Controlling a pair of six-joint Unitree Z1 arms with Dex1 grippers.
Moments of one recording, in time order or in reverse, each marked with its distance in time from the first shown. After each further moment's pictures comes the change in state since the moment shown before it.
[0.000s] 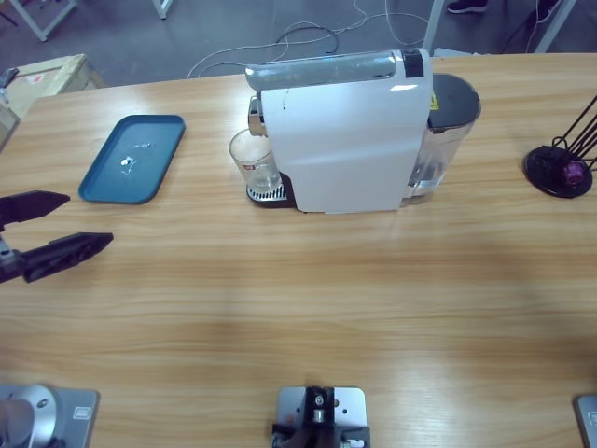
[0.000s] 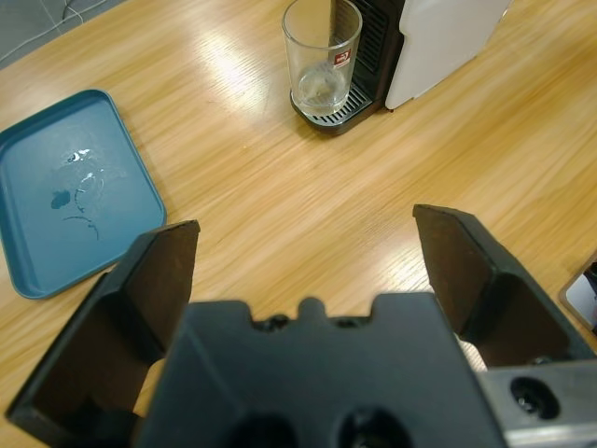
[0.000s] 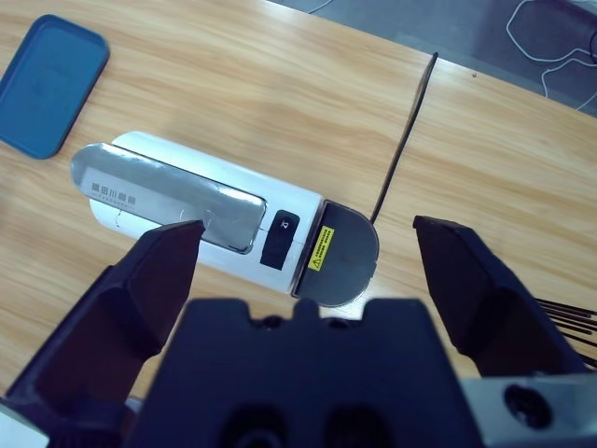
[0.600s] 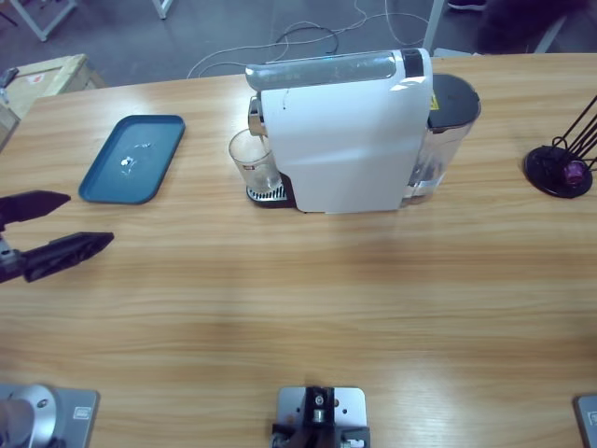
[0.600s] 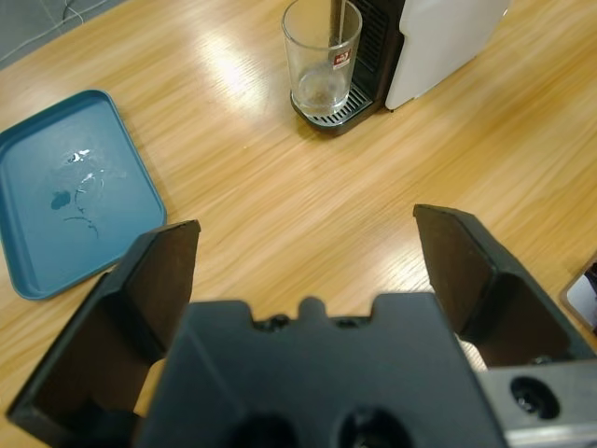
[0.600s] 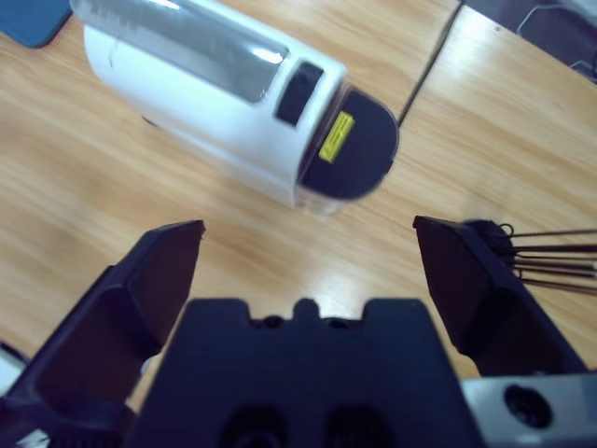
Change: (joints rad) arm 0 -0.001 0.000 0.006 -0.012 0.000 0.000; arm 1 0.176 -0.444 0.719 -0.282 -0.073 0.004
